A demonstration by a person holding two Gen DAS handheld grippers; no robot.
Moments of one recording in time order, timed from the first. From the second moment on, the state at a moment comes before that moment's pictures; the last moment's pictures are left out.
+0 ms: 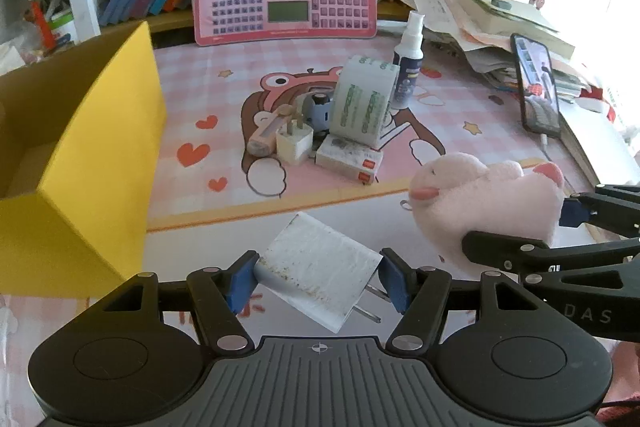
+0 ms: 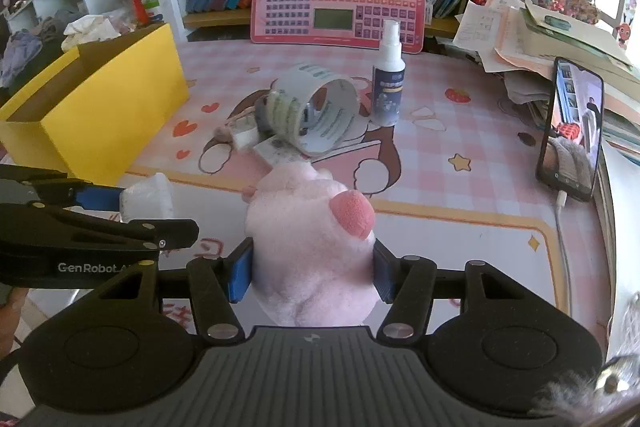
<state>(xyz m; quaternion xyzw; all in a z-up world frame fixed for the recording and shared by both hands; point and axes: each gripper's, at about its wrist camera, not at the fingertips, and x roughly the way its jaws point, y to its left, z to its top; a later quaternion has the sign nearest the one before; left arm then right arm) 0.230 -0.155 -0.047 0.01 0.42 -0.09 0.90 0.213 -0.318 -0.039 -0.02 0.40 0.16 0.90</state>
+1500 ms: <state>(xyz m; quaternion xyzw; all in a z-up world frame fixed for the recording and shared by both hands) 0.042 0.034 -0.009 0.00 0.35 -0.11 0.93 0.024 -0.128 -0.008 -0.06 0.36 0.12 0.92</state>
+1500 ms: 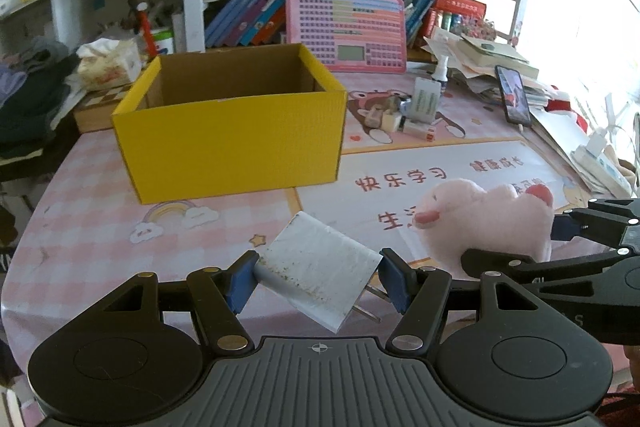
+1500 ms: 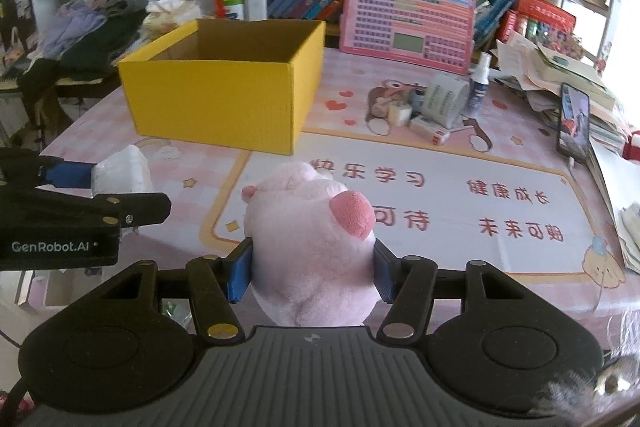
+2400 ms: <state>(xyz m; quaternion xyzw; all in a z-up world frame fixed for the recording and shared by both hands) 0.044 0.097 -0.005 -0.02 0.34 -0.05 0.94 0.044 -0.056 -0.004 -0.10 0.34 0.20 0.91</state>
